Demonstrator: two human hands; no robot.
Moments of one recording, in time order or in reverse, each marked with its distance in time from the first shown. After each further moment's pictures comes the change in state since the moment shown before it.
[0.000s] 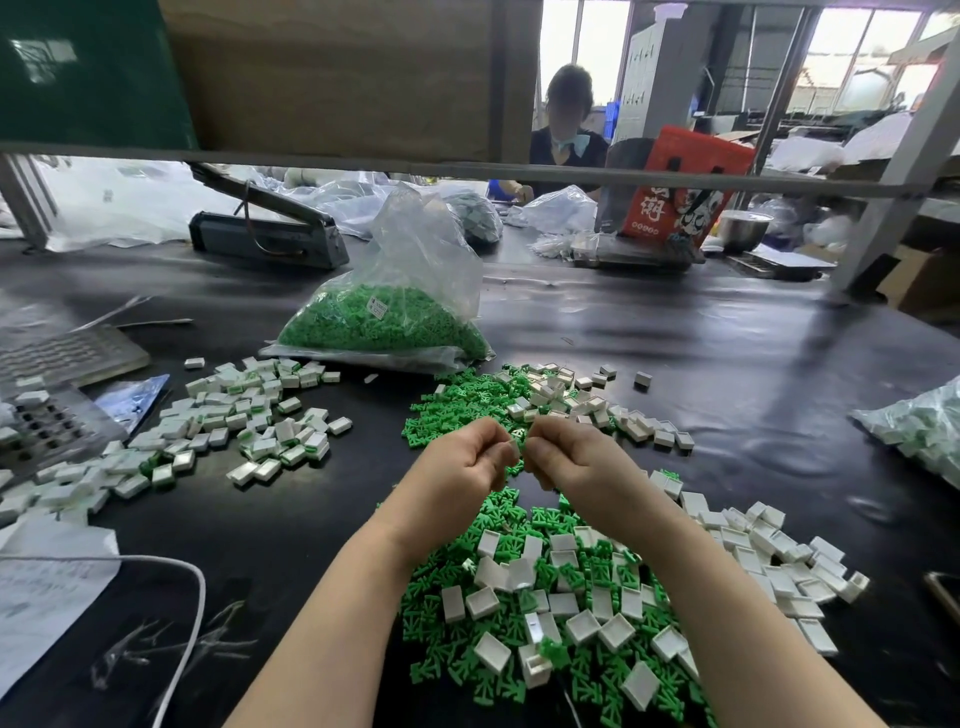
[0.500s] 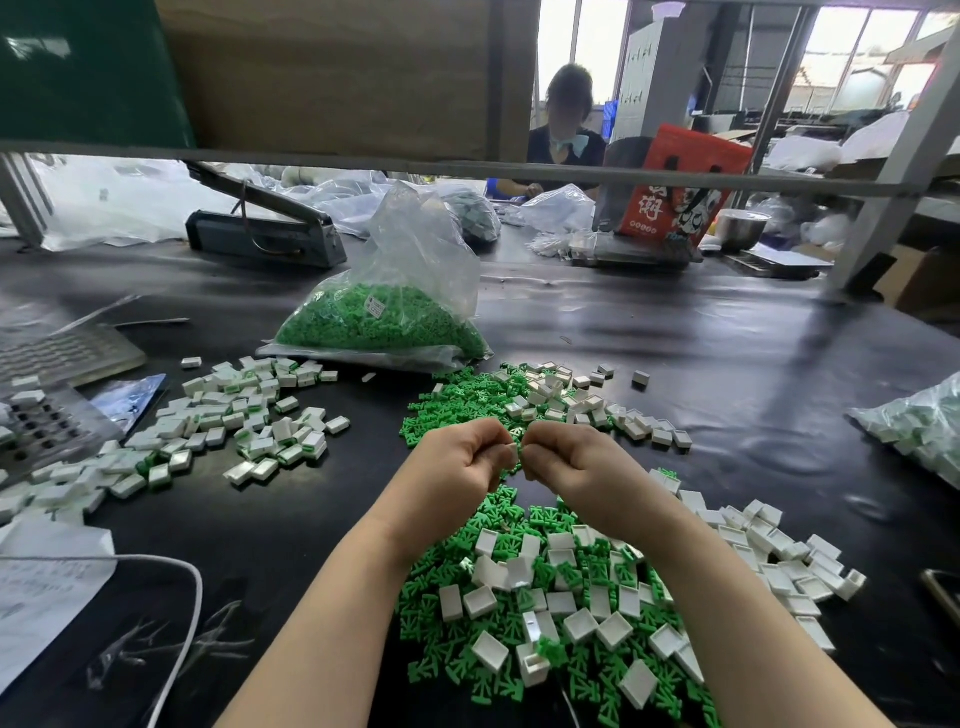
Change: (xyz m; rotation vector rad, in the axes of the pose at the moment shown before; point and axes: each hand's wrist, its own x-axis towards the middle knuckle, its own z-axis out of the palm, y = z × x) left_hand 0.000 0.001 -0.002 0.064 0.014 0.087; right_hand -0.001 0.002 -0.004 -0.053 -0.053 -0.051
